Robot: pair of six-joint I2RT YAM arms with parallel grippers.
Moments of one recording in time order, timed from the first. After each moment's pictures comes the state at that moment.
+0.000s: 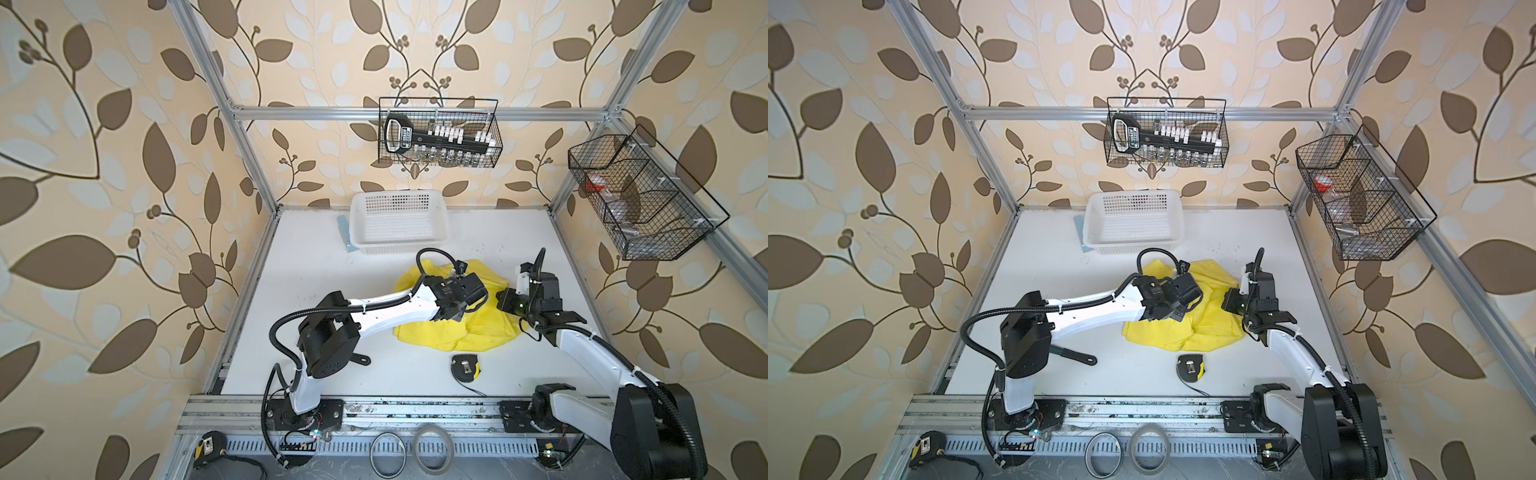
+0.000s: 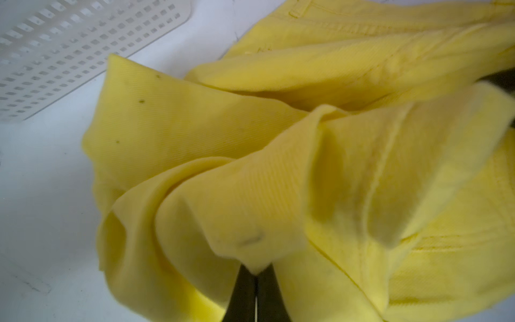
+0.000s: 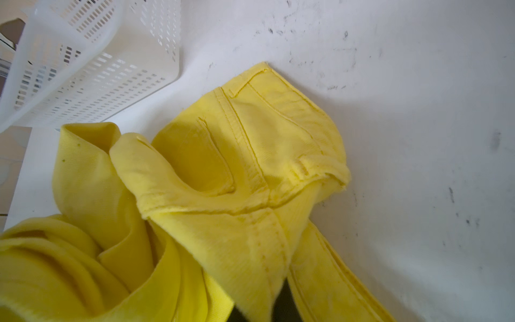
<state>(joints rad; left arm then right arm) -1.06 1.92 1.59 -0.78 -0.40 -0.58 0.03 1.10 0.51 -0.17 -0.18 0.39</state>
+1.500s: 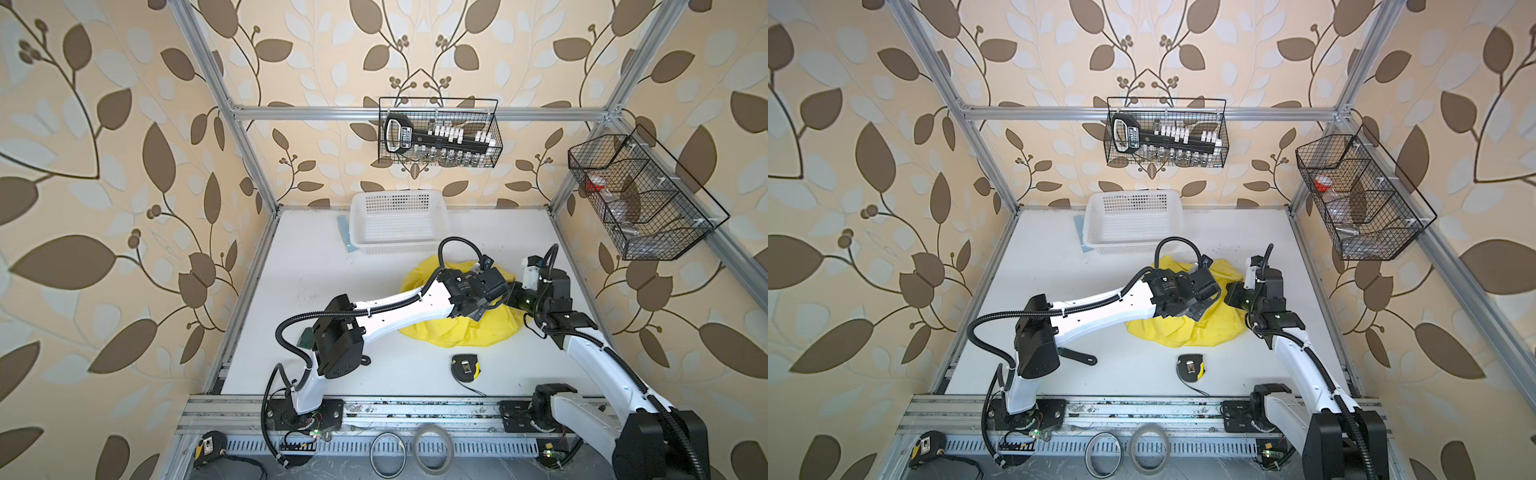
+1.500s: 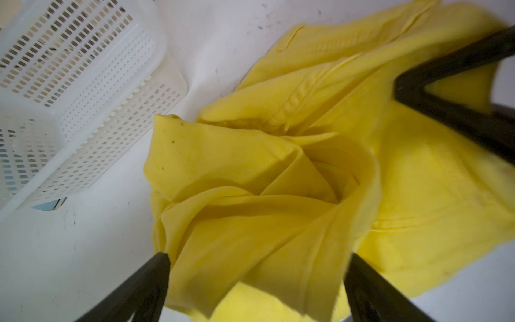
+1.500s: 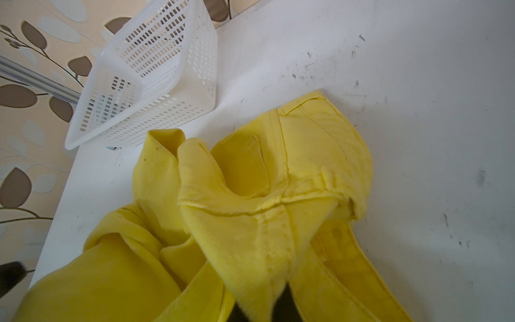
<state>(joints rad) -1.11 2.04 1.88 -0.95 -0.47 -0.39 0.02 1.01 0.55 -0.20 -0.23 0.40</state>
